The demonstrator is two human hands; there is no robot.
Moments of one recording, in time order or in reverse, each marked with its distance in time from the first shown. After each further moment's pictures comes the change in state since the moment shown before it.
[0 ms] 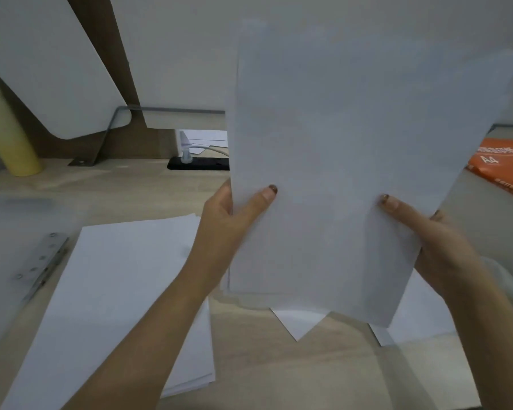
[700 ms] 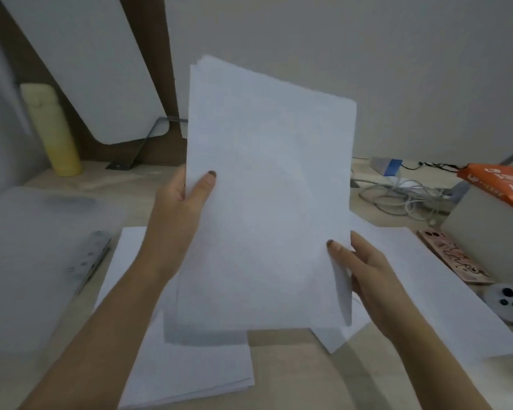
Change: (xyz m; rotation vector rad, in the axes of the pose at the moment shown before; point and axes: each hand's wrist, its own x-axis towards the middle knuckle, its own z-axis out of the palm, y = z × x) left_hand 0.005 0.033 -0.089 0.203 0.216 0.123; right_hand -0.017 0.044 0.083 -0.250 -0.073 0.143
